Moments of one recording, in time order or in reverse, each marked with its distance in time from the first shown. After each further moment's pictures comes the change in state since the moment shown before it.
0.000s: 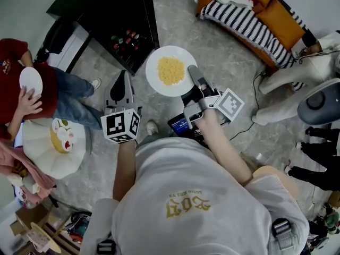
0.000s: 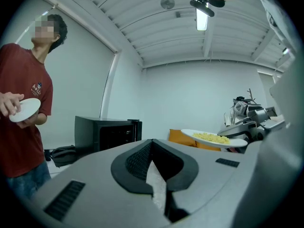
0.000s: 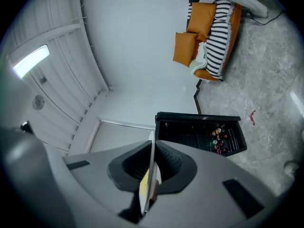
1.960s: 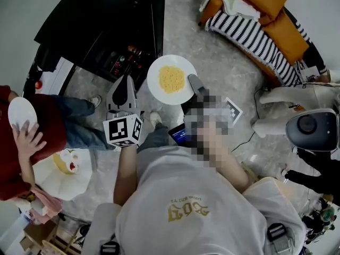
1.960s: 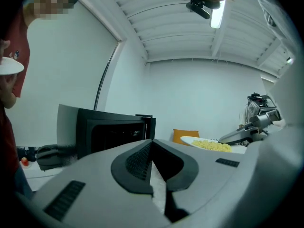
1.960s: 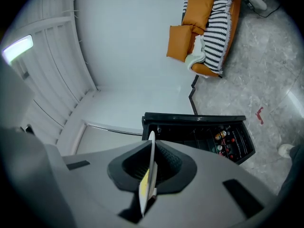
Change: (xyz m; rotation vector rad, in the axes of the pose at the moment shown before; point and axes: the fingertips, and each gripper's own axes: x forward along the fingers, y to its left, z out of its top) left arm 0.164 0.124 -0.016 -0.052 0.014 -0.062; right arm 0.185 -0.046 0.002 0.030 -0.047 -0.083
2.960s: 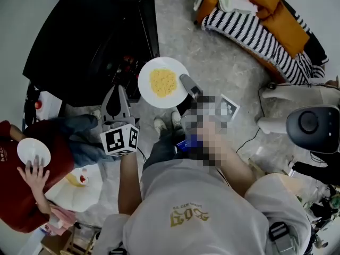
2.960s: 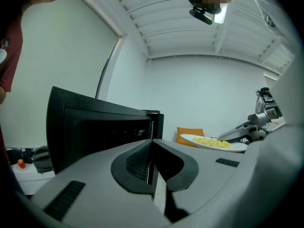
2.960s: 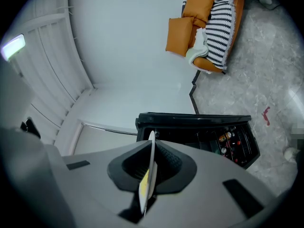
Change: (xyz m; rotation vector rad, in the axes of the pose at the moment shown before) left arm 0.057 0.038 -0.007 0.006 0.011 0.013; right arm 0.072 -0.012 0.015 -0.006 0.038 -0.005
